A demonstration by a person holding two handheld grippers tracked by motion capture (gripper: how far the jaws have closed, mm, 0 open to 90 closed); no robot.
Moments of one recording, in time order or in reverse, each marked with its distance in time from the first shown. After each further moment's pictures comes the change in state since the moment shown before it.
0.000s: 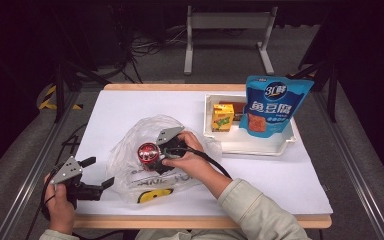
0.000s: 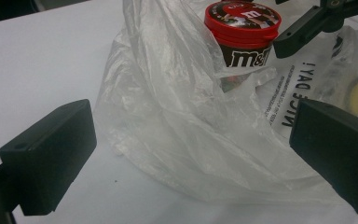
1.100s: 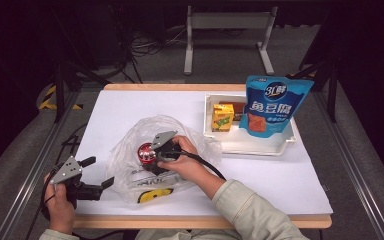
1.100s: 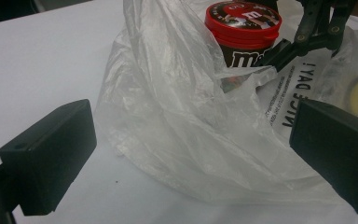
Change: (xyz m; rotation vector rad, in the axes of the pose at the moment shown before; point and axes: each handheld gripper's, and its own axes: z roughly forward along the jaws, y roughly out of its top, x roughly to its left) left arm 0.001 0.000 0.000 0.000 -0.003 0.003; right arm 0.002 -0.006 0.022 0.031 -0.014 -0.038
